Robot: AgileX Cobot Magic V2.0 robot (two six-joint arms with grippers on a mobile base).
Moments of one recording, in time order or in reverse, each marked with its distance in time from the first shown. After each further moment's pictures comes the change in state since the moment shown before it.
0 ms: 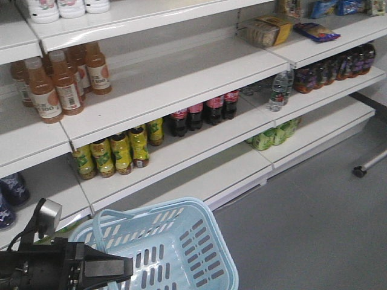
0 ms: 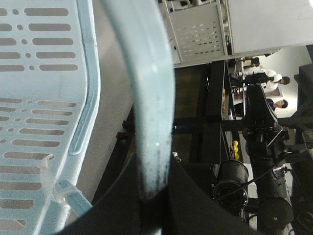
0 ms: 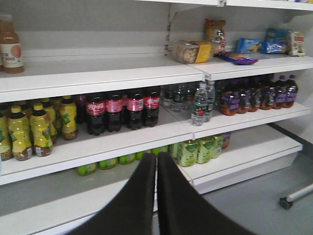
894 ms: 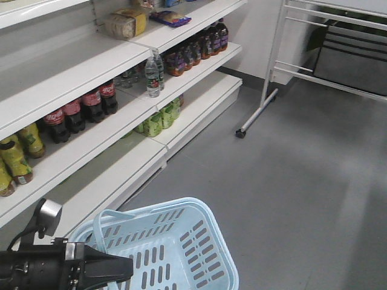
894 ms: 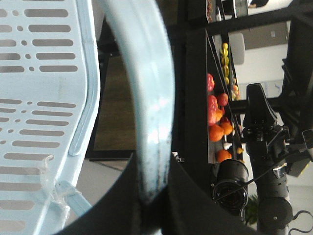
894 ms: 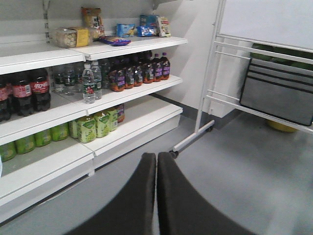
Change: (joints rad) left arm 0.000 0.000 0.000 0.000 0.000 0.001; right arm 0.000 0.000 0.000 0.000 0.000 0.000
